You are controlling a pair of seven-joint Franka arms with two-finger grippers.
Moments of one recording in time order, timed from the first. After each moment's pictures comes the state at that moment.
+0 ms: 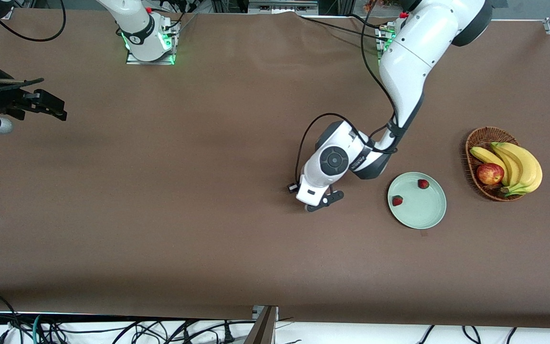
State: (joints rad) left arm -0.32 0.87 -0.31 -1.43 0.06 2.23 -1.02; right arm 0.04 0.05 0.00 -1.56 -0.02 1.52 0.04
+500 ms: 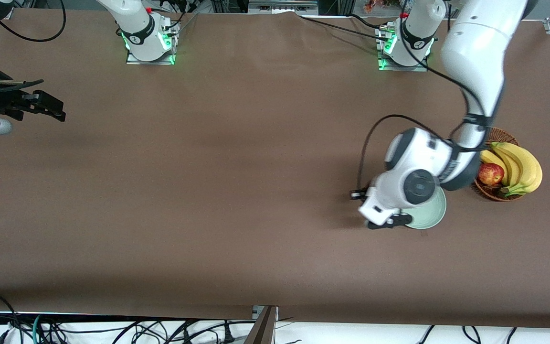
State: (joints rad) left arm -0.04 0.71 -0.30 -1.39 0.08 1.85 -0.41; right arm 0.04 0.05 0.00 -1.56 -0.03 1.53 0.04
